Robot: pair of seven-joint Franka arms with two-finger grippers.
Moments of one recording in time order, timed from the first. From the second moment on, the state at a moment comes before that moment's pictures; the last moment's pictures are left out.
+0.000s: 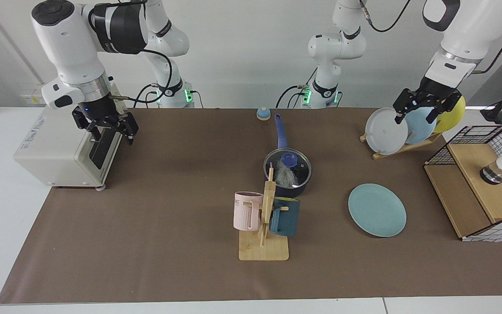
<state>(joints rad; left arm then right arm) -0.02 0.01 0.06 -1.54 -0.02 1.63 0.05 0.03 0.06 -0.03 -1.62 -0.04 1.76 0.18</state>
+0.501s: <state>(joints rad) 0.00 0.01 0.02 -1.54 -0.02 1.63 0.05 0.03 0.06 -0.03 -1.62 -0.04 1.74 0.18</state>
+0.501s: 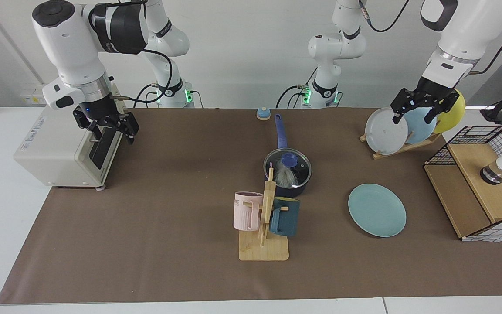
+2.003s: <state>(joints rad) 0.01 0.01 0.02 -1.54 -0.02 1.63 0.05 0.03 0.06 -0.03 -1.62 -0.04 1.74 0.18</state>
